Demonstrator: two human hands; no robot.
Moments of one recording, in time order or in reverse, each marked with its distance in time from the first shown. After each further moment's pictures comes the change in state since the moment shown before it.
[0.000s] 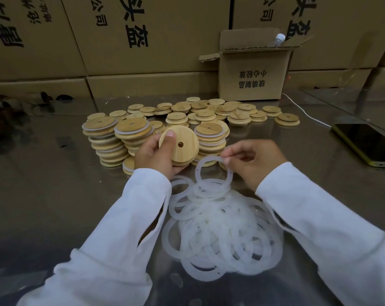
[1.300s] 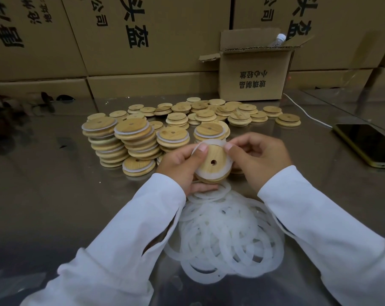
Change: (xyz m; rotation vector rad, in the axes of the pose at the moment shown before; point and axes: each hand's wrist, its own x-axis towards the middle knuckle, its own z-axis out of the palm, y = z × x) left_hand -0.017 -0.008 0.005 0.113 -0.469 -0.132; right_hand 0.000 0.000 0.006 0.199 0.194 -0.026
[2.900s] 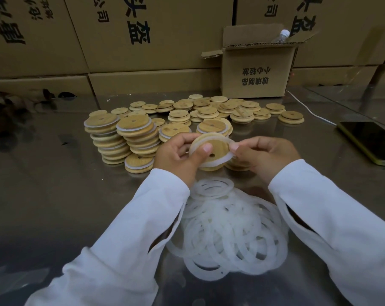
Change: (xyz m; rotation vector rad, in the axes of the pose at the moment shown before) left_hand 0.004 -0.002 -0.003 0.237 0.183 0.294; right_hand -0.001 -0.005 -0.008 0.083 -0.039 0.279
